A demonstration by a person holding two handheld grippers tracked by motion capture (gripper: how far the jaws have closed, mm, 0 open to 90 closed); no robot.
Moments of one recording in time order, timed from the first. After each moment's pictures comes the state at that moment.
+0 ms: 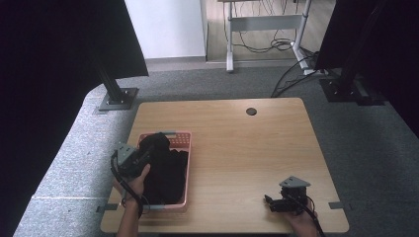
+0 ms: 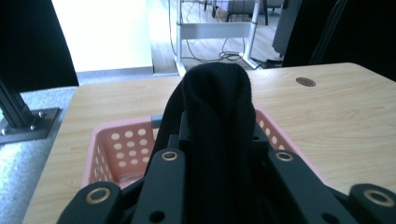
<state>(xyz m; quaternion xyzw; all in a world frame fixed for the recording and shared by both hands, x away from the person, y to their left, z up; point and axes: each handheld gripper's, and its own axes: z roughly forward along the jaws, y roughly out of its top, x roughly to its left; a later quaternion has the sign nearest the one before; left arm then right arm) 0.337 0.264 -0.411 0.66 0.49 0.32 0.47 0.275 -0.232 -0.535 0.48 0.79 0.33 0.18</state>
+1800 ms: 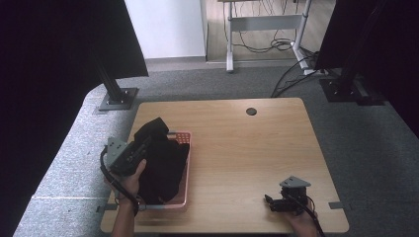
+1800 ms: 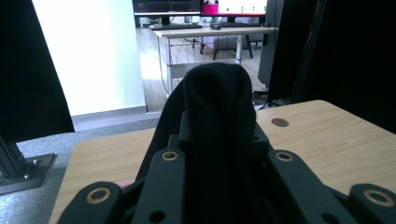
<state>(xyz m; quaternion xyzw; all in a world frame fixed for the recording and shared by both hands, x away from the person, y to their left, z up) 0.315 0.253 -0.351 0.65 0.44 0.35 0.51 0.275 -0.232 -0.535 0.48 0.79 0.33 0.18</state>
